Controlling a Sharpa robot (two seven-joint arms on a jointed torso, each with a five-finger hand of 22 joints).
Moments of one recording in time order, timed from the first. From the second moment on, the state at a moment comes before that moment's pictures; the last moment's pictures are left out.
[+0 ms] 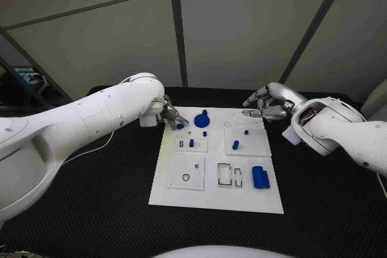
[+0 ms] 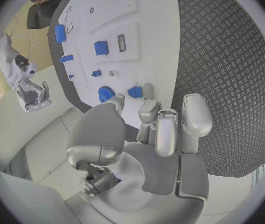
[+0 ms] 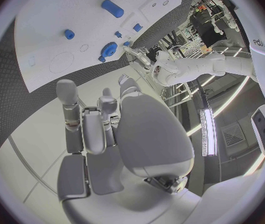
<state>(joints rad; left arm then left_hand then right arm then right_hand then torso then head) 1.31 -0.43 0.03 0.88 -1.02 0.39 -0.64 0.96 -0.09 0.14 0.27 0.08 0.92 0.06 0.63 0.33 1.31 -0.01 1.23 1.00 1.47 -0.06 1.51 1.31 0.13 1.34 0.05 1.25 1.25 1.22 -0.85 0.05 1.51 -1.15 -0.34 -0.06 1.46 -0.08 -0.05 0.28 0.41 1.00 0.14 0.17 0.07 1.21 0.05 1.08 1.02 1.47 -0.01 1.38 1.31 0.13 1.15 0.09 1.09 0.79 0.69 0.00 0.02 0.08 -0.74</state>
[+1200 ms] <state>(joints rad) 1.31 -0.36 0.03 0.79 -1.08 0.40 -0.64 1.04 -0.06 0.07 0.25 0.08 0.94 0.05 0.66 0.34 1.32 -0.02 1.24 1.02 1.47 -0.07 1.51 1.31 0.13 1.36 0.04 1.26 1.27 1.22 -0.85 0.05 1.51 -1.15 -0.33 -0.07 1.46 -0.08 -0.05 0.28 0.41 1.00 0.14 0.17 0.07 1.21 0.05 1.08 1.02 1.47 -0.01 1.38 1.31 0.13 1.15 0.09 1.09 0.79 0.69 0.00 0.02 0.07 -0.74</state>
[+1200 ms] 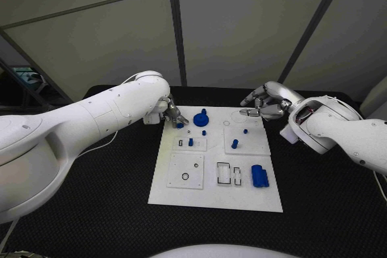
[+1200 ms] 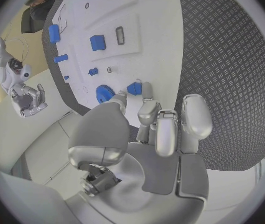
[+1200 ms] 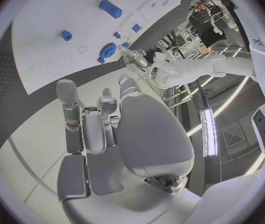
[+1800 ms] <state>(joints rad) 1.31 -0.35 0.03 0.79 -1.10 0.42 -0.63 1.12 -0.04 0.02 0.21 0.08 0.94 0.05 0.66 0.34 1.32 -0.02 1.24 1.02 1.47 -0.07 1.51 1.31 0.13 1.36 0.04 1.26 1.28 1.22 -0.84 0.05 1.51 -1.15 -0.33 -0.07 1.46 -0.08 -0.05 0.28 0.41 1.00 0.14 0.17 0.07 1.21 0.05 1.08 1.02 1.47 -0.01 1.38 1.31 0.13 1.15 0.09 1.09 0.79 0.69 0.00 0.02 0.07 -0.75</state>
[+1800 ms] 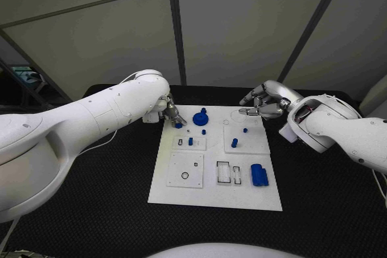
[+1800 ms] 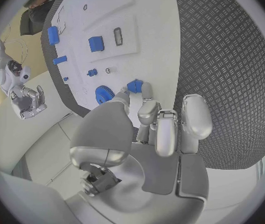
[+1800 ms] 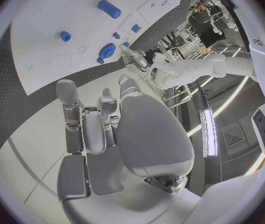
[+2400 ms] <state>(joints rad) 1.31 -0.35 0.03 0.79 -1.11 0.42 -0.62 1.10 -0.07 -0.06 0.24 0.08 0.94 0.05 0.66 0.33 1.32 -0.02 1.24 1.01 1.47 -0.07 1.51 1.31 0.13 1.36 0.04 1.26 1.28 1.22 -0.84 0.05 1.51 -1.15 -0.33 -0.07 1.46 -0.08 -0.05 0.28 0.41 1.00 0.14 0.17 0.07 1.21 0.05 1.08 1.02 1.47 -0.01 1.38 1.31 0.13 1.15 0.09 1.09 0.79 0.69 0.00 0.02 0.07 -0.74</state>
